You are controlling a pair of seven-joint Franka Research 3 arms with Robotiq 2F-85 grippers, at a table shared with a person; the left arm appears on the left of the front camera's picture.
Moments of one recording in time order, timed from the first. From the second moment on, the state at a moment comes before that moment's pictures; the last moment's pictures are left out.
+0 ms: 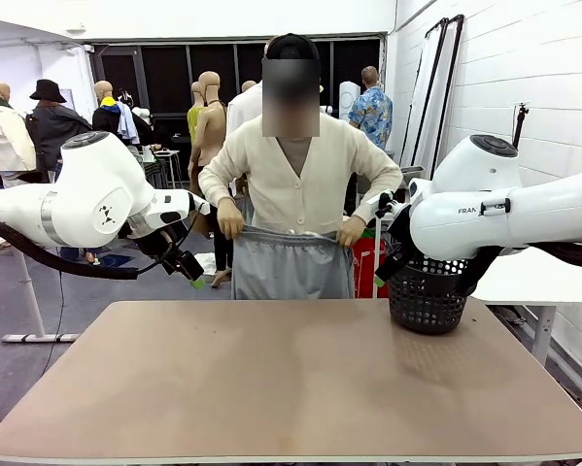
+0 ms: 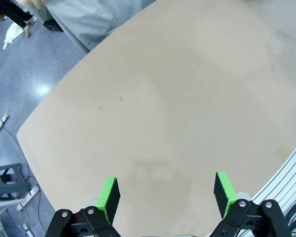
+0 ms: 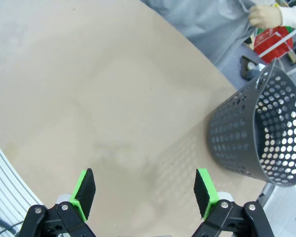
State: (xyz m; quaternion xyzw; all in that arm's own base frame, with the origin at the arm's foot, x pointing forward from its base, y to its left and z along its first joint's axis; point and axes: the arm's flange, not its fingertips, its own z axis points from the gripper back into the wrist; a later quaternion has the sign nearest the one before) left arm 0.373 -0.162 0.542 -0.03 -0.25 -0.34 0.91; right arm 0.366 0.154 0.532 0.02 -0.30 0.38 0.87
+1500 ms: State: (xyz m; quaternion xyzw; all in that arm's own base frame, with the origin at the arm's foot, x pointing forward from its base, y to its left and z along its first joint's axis) left arm 0.373 -0.162 0.542 -0.03 -0.25 -0.34 0.91; right arm 0.366 0.154 0.532 0.02 -0.30 0.38 0.87
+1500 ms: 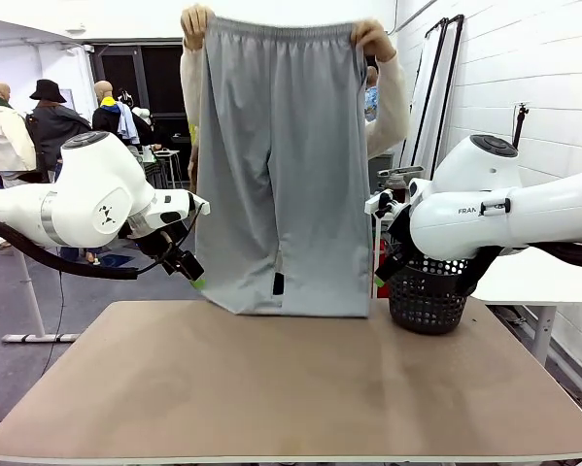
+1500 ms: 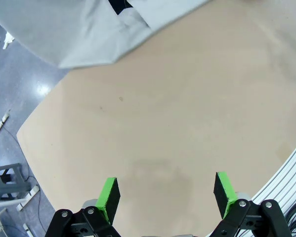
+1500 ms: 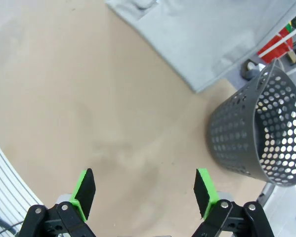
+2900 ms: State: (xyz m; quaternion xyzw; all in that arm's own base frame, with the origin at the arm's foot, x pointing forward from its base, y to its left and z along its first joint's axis) left arm 0.373 -0.162 0.542 -0.03 -0.25 -0.34 0.91; right arm 0.366 0.154 0.532 0.02 -0.30 0.38 0.87
